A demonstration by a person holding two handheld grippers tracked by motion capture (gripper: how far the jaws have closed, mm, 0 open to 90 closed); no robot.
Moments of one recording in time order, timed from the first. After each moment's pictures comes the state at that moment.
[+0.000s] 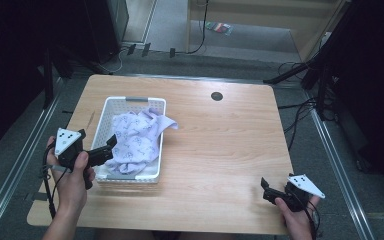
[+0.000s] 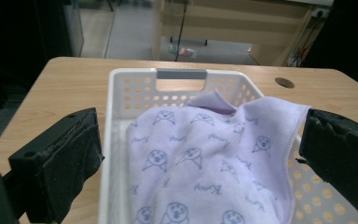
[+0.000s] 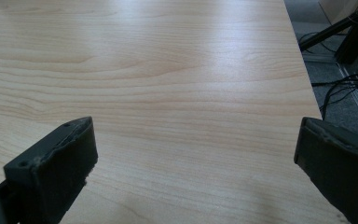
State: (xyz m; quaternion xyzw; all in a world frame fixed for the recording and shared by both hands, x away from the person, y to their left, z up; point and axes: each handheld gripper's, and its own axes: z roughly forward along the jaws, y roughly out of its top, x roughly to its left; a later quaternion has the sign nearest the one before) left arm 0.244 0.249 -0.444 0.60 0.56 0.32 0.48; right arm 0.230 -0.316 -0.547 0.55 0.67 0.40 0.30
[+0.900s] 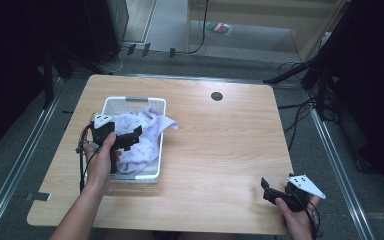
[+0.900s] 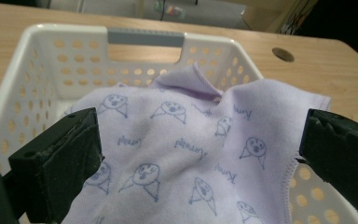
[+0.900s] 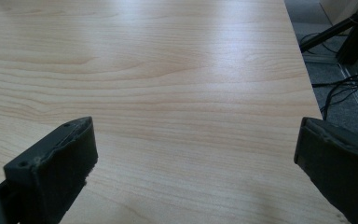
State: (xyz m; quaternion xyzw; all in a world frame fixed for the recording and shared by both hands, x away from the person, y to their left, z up) left arm 0.319 0.209 -0.472 0.63 0.60 0.24 0.44; right arm 0.230 -0.316 -0.547 0.55 0.67 0.40 0.30
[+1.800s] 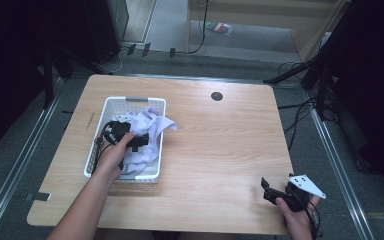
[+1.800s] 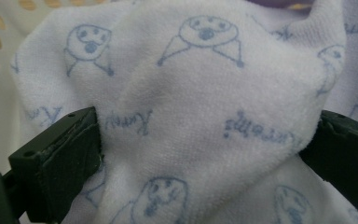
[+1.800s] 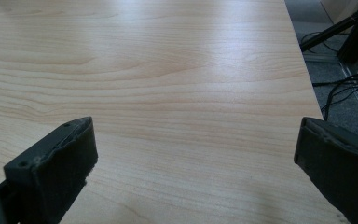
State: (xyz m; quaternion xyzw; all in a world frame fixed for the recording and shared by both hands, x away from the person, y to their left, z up) left arm 0.367 0.196 -0.530 0.70 0.61 0.22 0.30; right arm 0.230 -0.317 -0.547 0.56 0.67 0.40 0.29
